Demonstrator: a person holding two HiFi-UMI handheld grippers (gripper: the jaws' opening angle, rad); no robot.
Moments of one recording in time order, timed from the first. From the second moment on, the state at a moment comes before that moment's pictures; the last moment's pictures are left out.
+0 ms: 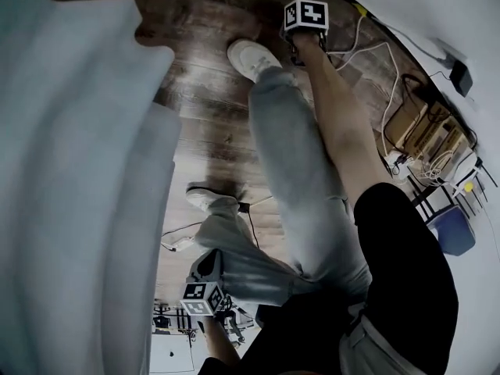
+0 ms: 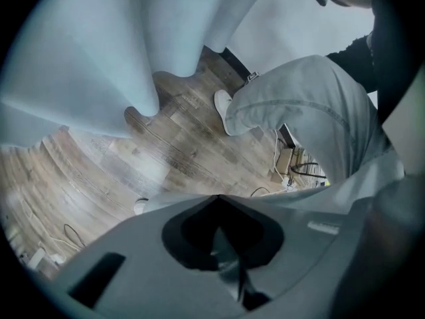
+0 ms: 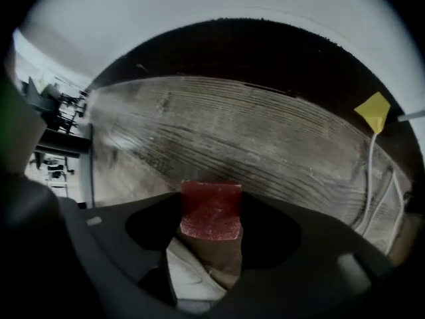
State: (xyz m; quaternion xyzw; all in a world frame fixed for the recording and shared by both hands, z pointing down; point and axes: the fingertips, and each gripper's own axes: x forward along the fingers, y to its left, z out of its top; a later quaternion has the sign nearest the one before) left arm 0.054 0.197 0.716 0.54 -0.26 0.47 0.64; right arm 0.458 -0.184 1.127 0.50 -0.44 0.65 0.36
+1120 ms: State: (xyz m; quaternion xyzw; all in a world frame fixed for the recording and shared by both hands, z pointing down) left arm -0.114 0.127 0.028 0.72 -0.06 -0.51 0.47; right arm -0.093 0.130 -0.026 -0.26 -0.96 0.11 -0.07
